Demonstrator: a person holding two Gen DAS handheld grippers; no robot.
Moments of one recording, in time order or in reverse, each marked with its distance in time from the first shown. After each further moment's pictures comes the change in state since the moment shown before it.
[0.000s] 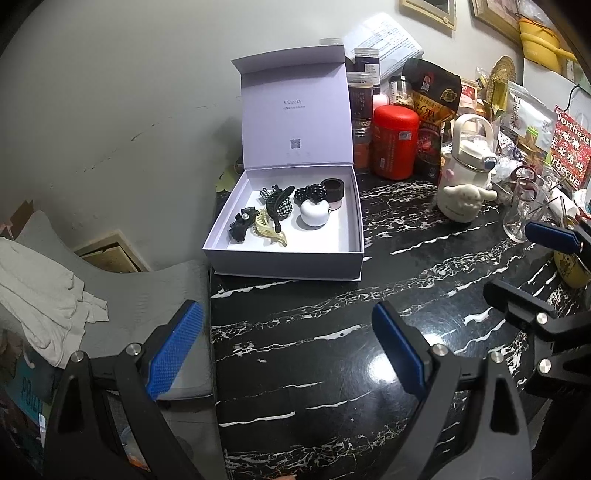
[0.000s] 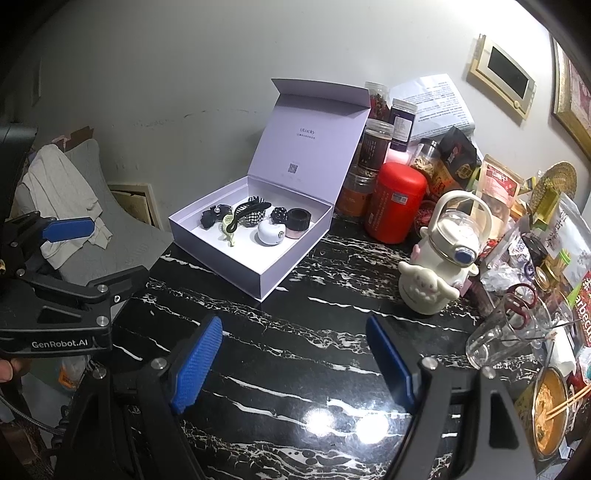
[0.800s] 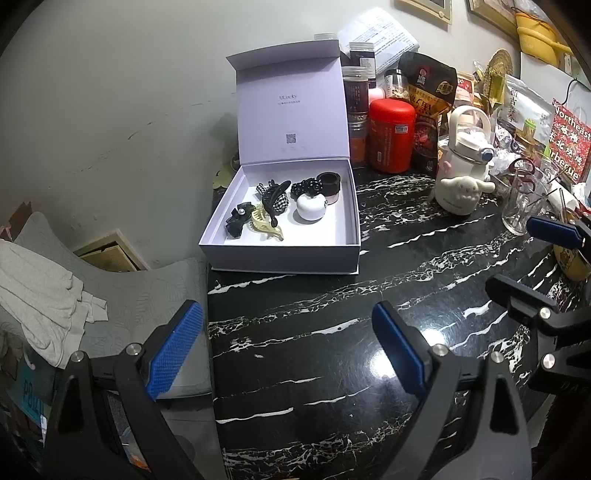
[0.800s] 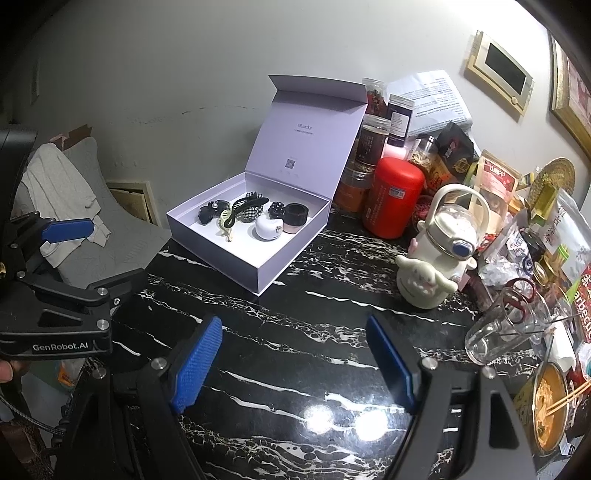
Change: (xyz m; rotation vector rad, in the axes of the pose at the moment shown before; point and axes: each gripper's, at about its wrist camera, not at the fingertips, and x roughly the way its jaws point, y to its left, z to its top) left arm 0.001 -0.005 -0.003 0.018 0.011 -0.001; right arm -0.001 -0.003 -0.008 0.005 0.007 -0.005
